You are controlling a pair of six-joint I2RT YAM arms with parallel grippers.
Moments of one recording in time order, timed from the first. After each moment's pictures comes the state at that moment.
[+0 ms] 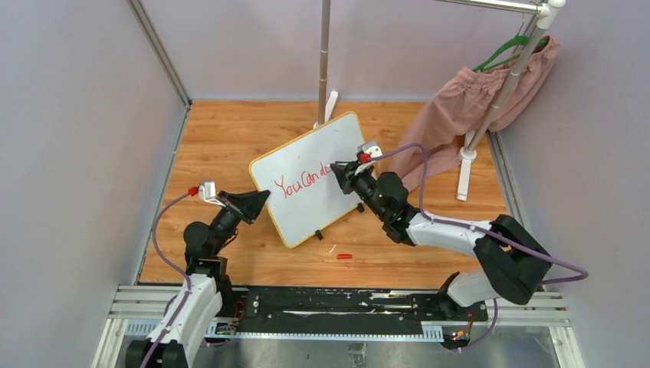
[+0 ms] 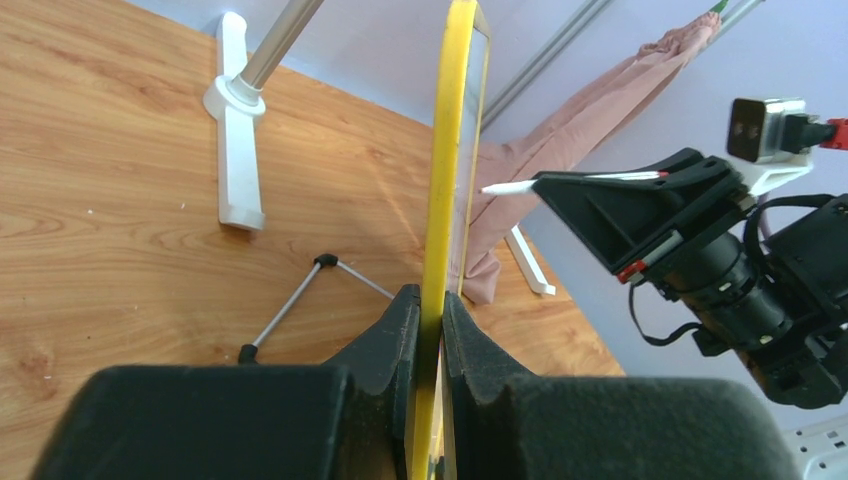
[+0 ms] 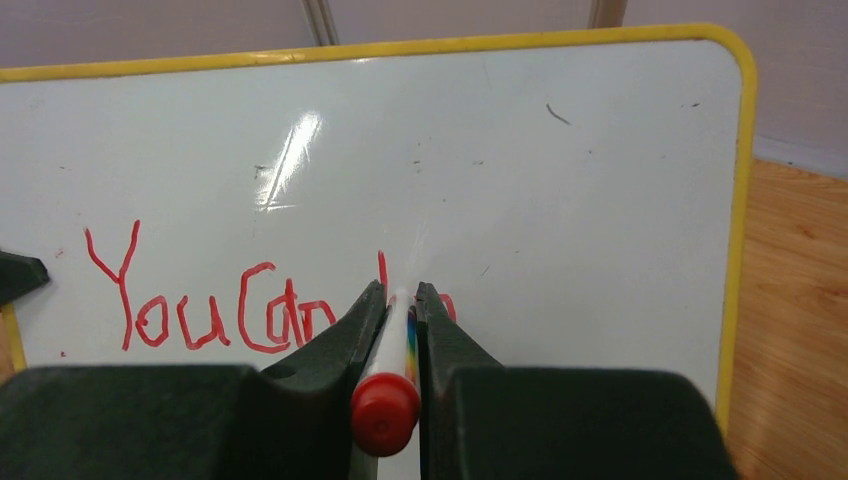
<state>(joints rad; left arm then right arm) -0.04 0.59 0.01 0.81 0.49 -0.81 0.82 1.43 0.64 0.86 0.16 0.11</state>
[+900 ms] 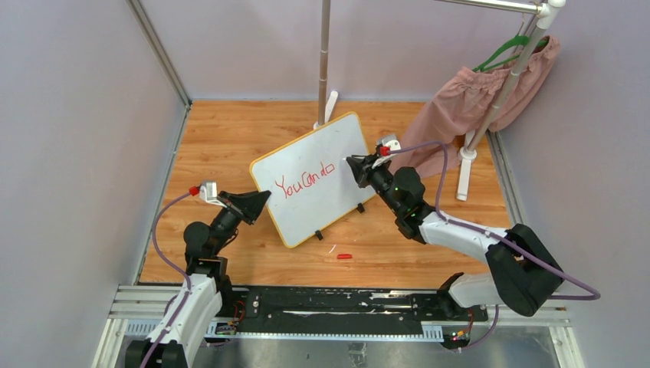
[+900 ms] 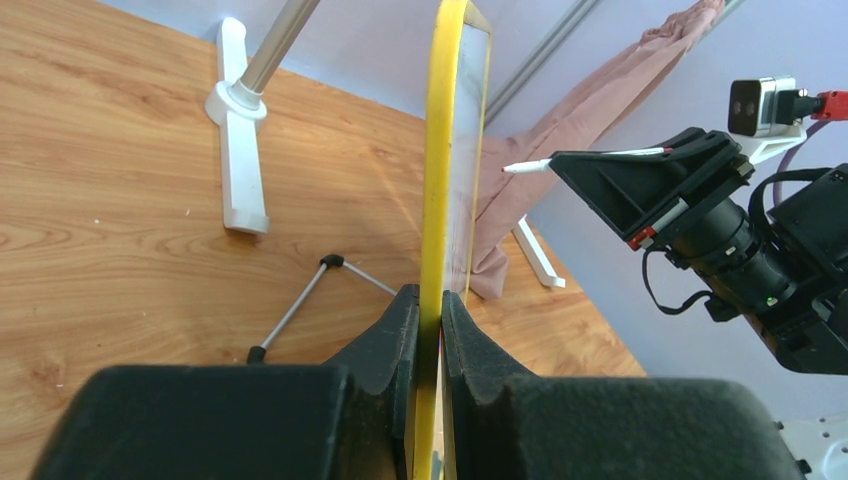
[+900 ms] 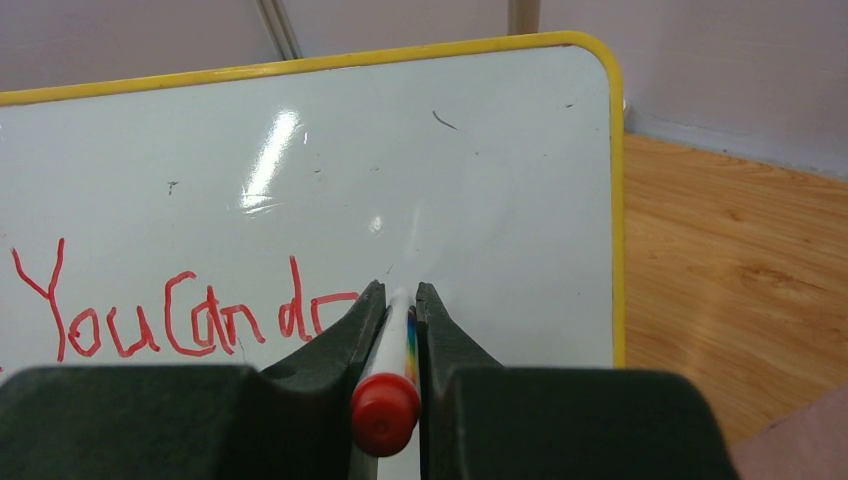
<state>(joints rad) -0.05 0.59 0.01 0.81 0.50 -0.77 0.68 1.31 0.60 0.80 0.07 0.14</state>
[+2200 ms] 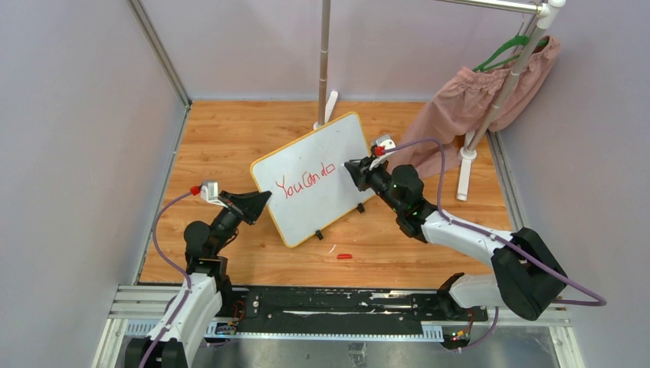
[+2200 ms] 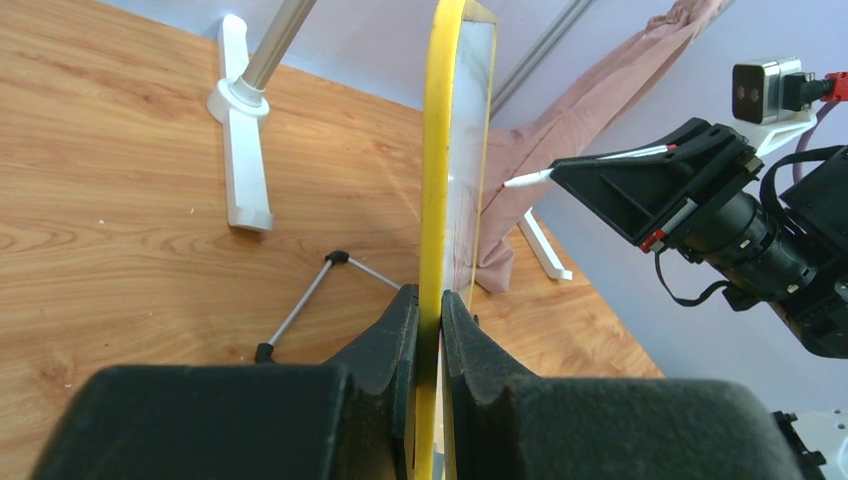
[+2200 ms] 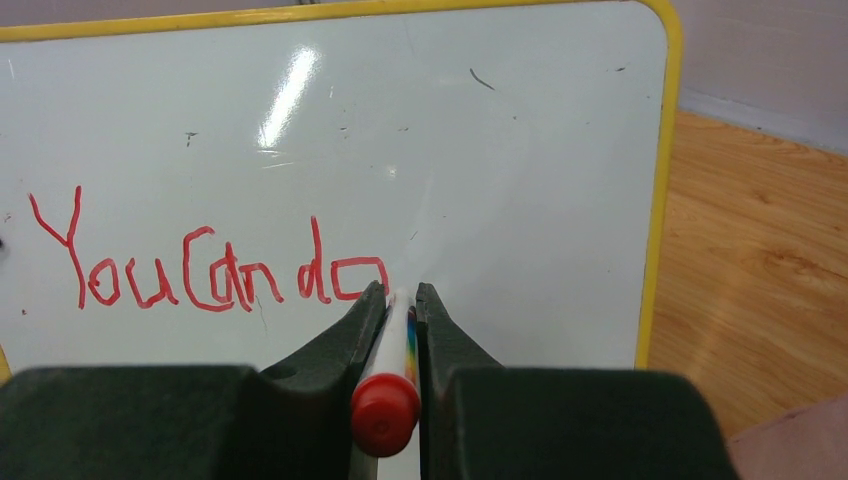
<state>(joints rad) -0.05 0.61 0.01 0.81 0.51 -0.74 0.68 1.29 0.62 0.68 0.01 0.11</state>
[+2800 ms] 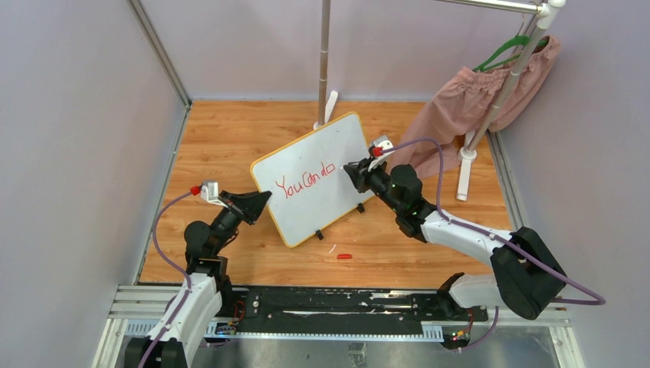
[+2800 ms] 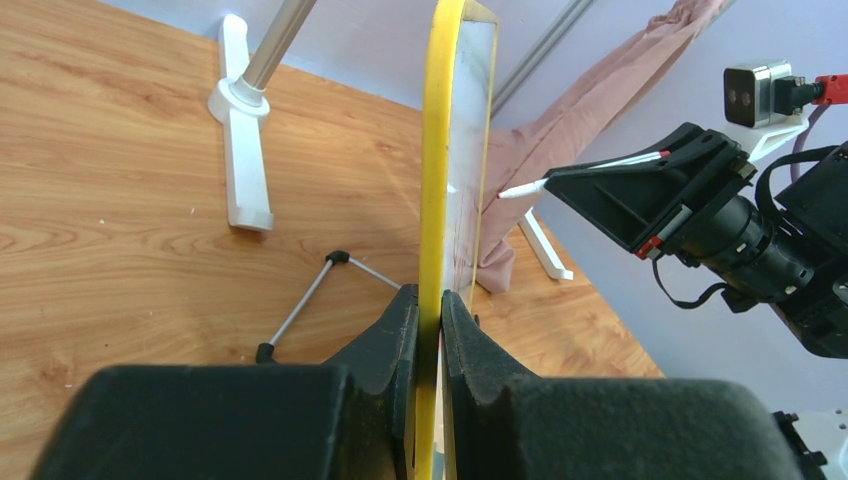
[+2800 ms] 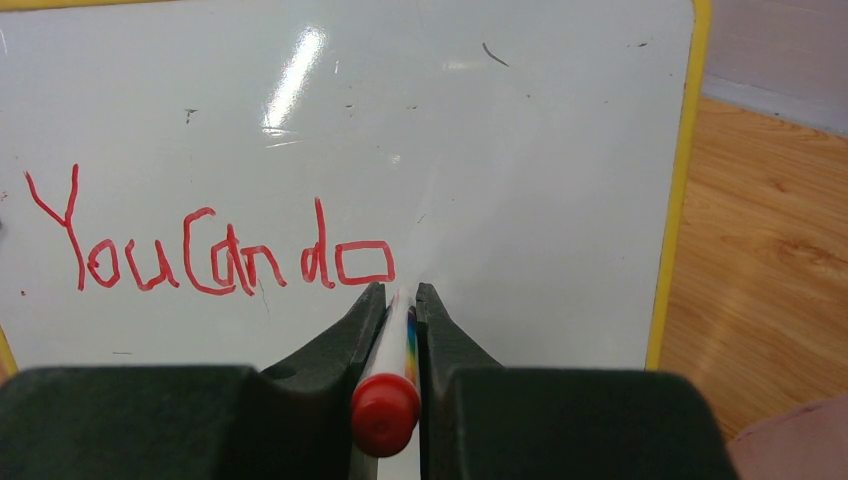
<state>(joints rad) -0.06 0.61 0.01 0.81 0.50 -0.74 0.68 1.29 0.62 0.64 -0.02 0.11</state>
